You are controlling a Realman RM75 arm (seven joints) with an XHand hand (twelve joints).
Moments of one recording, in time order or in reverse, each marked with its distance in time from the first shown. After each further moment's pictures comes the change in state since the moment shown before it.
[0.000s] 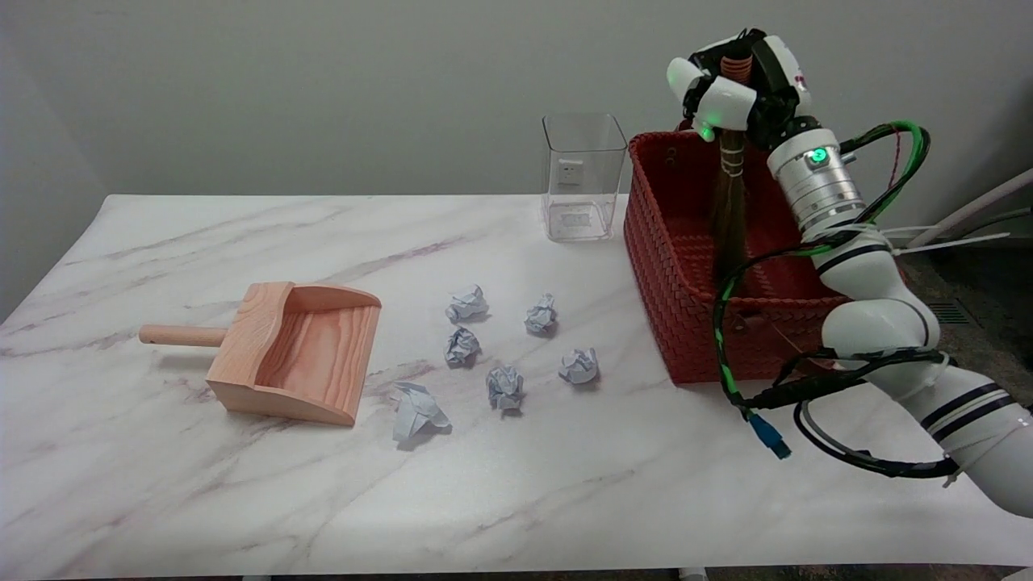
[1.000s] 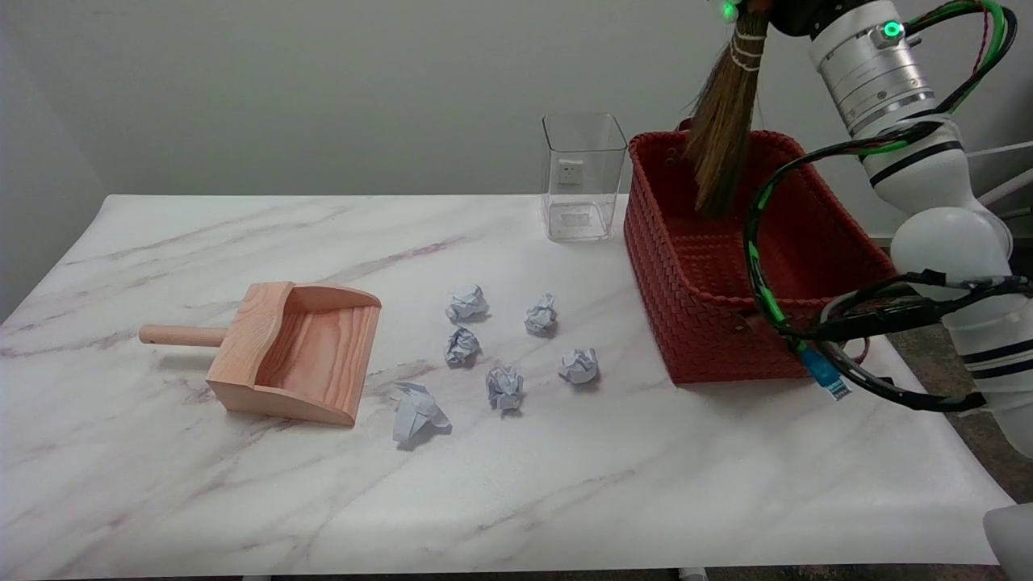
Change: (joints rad) arm 0.124 0.045 0.154 0.232 0.222 -0.298 -0.006
